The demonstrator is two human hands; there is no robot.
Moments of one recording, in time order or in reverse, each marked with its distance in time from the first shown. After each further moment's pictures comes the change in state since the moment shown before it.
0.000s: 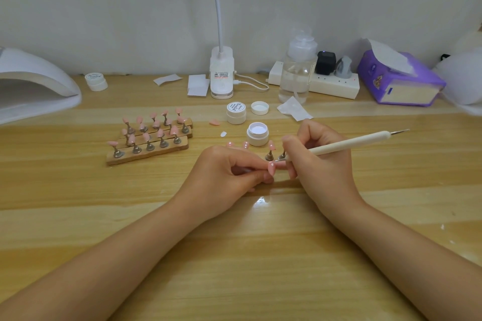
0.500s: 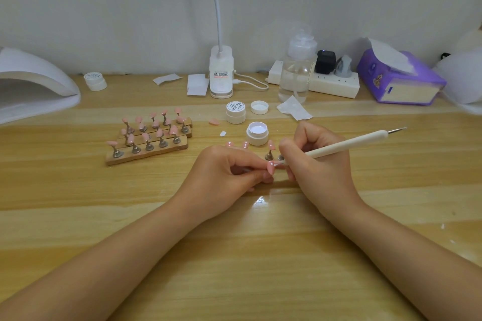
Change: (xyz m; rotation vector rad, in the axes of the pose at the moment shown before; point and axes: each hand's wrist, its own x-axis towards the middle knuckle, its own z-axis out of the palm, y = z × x) left_hand 0.000 0.000 0.000 -0.025 0.000 -0.029; right_hand -0.002 0.002 0.001 -0.129 0.000 -0.037
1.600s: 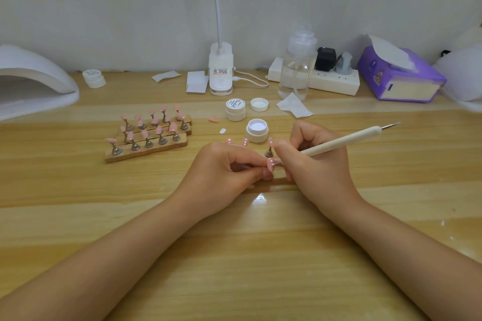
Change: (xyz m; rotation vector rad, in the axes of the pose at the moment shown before) left_hand 0.000 0.002 0.000 -0.002 -0.006 0.010; right_hand 0.000 0.002 -0.001 -0.005 -0.066 -0.042
